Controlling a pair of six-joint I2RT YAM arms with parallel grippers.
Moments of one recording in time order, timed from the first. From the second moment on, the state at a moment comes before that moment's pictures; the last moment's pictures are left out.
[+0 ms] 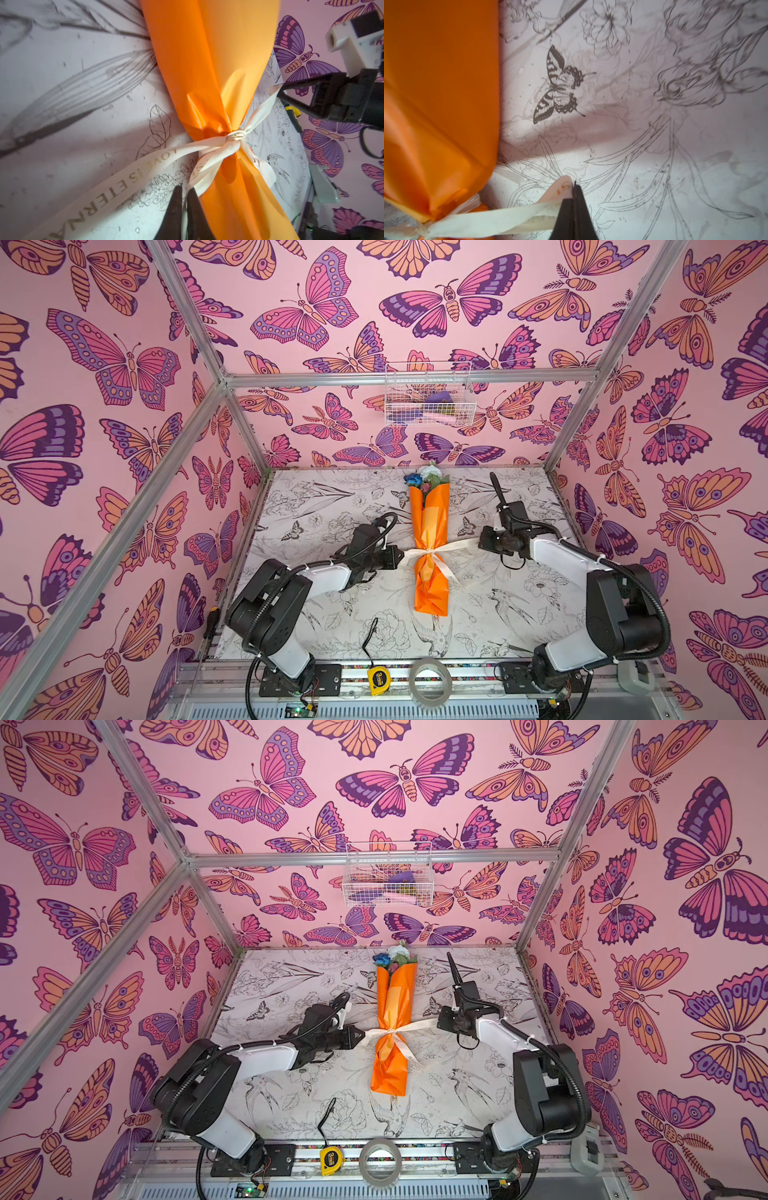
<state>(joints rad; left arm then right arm) -0.53 1.62 0.72 0.24 0.37 -0.54 0.19 1.53 0.89 -0.33 -0.09 0.44</state>
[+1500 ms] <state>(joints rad) -0.69 1.77 0.89 -0.05 0.18 -0.16 0.40 1.21 0.72 -0.57 -0.06 0.56</state>
